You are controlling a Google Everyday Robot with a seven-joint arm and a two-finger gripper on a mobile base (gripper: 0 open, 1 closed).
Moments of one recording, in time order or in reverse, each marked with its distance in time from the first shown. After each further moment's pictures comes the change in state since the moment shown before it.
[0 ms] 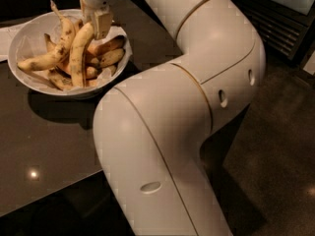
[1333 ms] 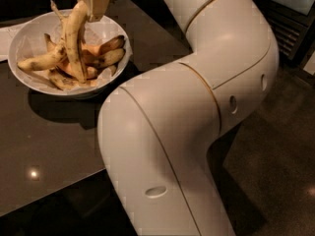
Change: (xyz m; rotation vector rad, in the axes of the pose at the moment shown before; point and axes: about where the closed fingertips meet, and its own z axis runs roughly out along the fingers) arm -0.017 -0.014 -0.052 0.103 -0.052 0.056
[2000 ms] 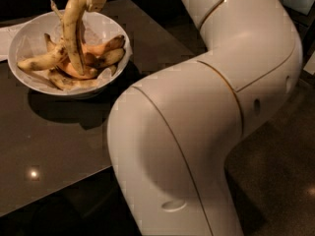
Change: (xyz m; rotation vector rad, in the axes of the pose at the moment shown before) arm -0.005 -0.002 -0.030 0.064 -0.022 0.036
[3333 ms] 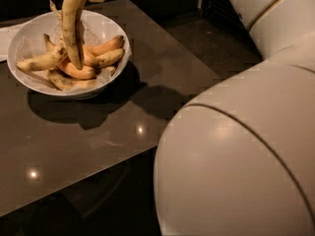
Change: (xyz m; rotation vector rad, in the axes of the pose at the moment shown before) arm -0.007 0.019 -0.052 0.095 0.022 0.107
